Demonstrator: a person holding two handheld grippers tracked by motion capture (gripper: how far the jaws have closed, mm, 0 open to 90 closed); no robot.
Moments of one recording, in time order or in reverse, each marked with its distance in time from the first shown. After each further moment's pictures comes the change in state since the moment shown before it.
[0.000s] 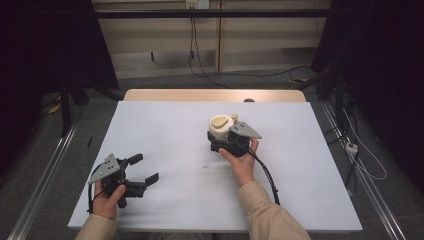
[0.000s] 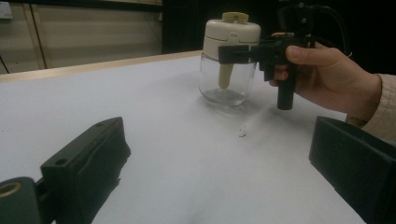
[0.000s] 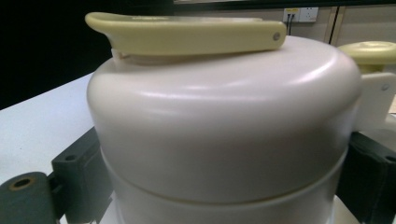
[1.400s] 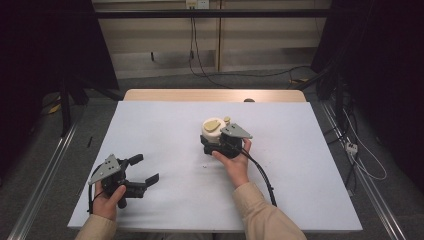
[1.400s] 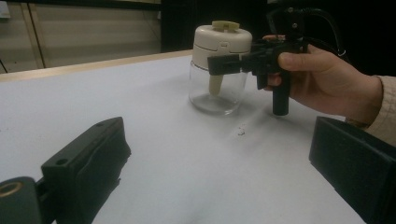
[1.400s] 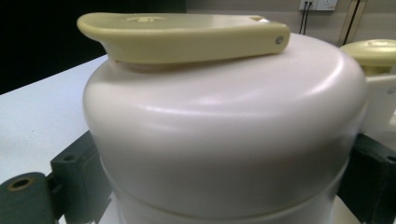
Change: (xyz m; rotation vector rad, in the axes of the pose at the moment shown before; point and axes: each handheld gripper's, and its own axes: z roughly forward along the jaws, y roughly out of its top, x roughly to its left) left arm -0.001 0.000 0.000 0.005 -0.005 0.001; right arm 0.015 -0.006 0.012 0.050 0.034 -0.030
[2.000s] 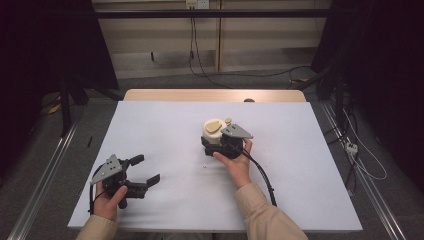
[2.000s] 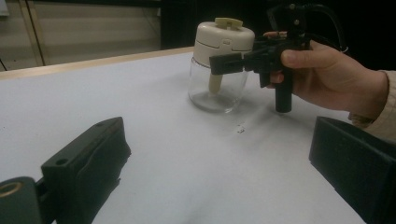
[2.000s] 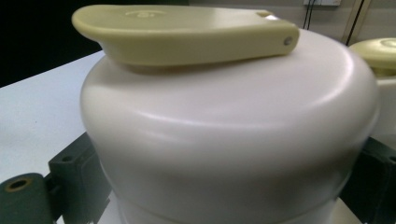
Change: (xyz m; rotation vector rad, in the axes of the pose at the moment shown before) left arm -0.002 0.000 0.003 0.016 0.003 0.009; right arm -0.002 -0.001 -0.003 0.026 0.014 -0.011
